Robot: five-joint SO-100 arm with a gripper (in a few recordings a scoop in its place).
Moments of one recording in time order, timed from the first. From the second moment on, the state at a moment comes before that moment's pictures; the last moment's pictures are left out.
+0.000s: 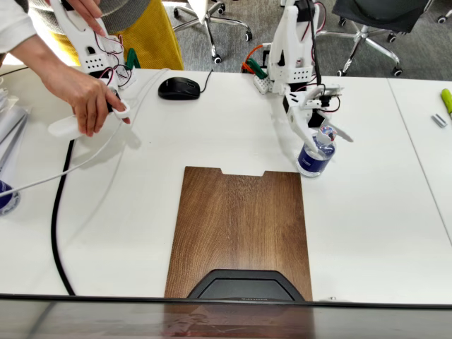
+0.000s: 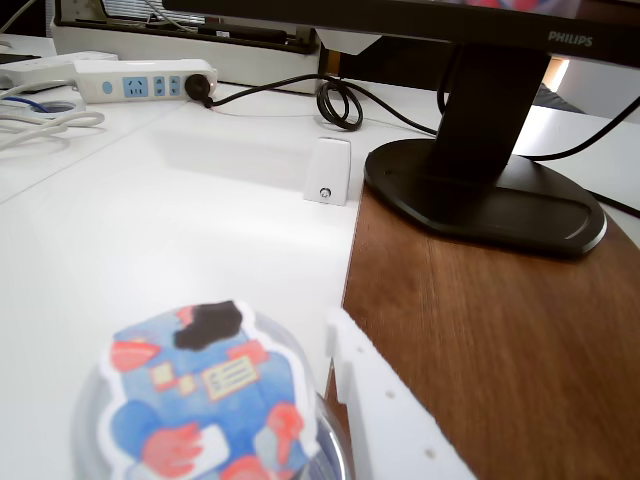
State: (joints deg) arm -20.0 86.7 152.8 -66.1 -96.4
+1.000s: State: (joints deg) arm -20.8 86.8 151.3 -66.9 -97.5
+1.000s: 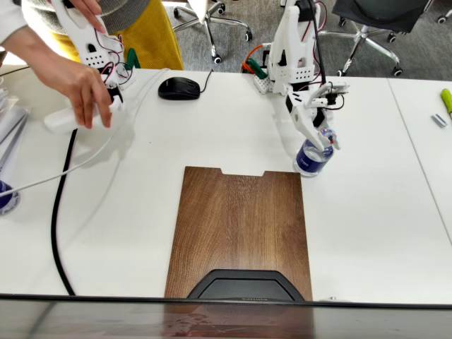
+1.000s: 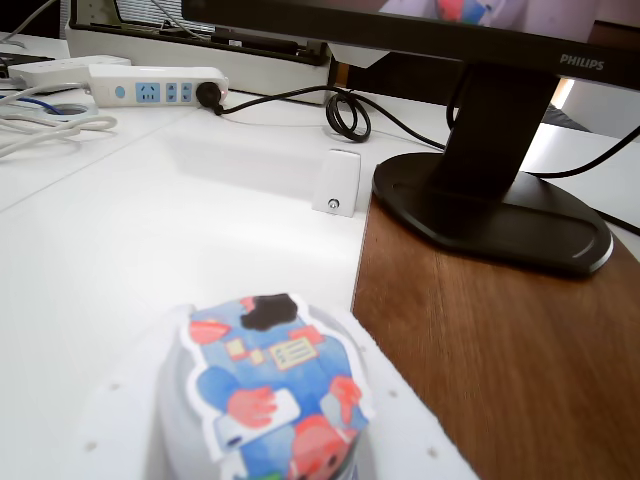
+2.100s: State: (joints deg) arm -0.3 76.1 119.2 -60.4 -93.9
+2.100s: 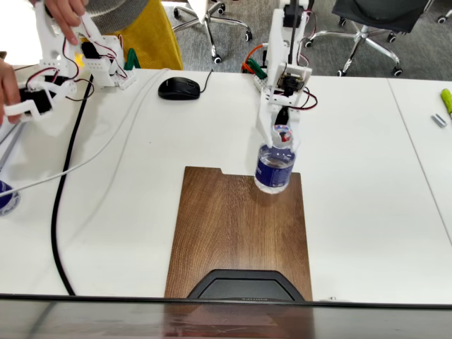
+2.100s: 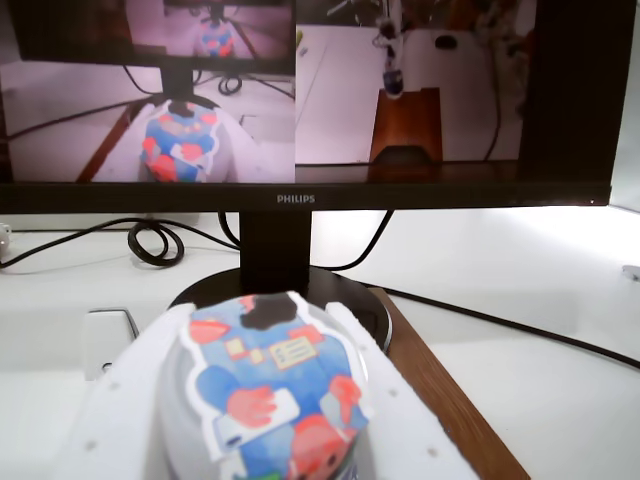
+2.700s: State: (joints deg) arm 1.6 56.9 105.1 -67.3 -91.5
